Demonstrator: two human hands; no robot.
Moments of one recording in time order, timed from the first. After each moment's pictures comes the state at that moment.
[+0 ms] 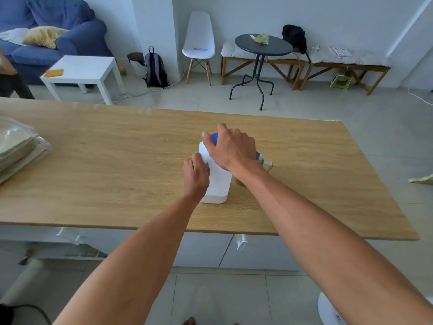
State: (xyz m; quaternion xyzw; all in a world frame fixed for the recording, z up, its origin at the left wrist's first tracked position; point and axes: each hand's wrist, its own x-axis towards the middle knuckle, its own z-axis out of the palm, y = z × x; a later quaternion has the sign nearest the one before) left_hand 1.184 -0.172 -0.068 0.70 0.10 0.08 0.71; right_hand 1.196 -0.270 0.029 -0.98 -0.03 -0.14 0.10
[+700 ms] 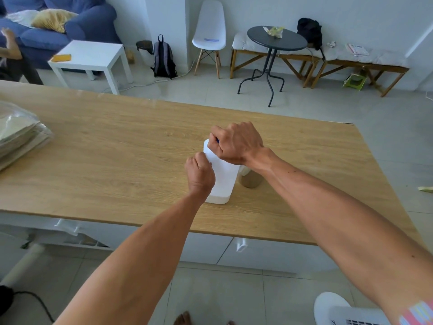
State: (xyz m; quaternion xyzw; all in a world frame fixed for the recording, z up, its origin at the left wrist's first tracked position) left_hand 1.197 -0.184 -0.067 0.74 0.16 0.17 0.63; right_hand 1.239 -0.290 0.015 -0.92 -0.30 -0.25 0.06
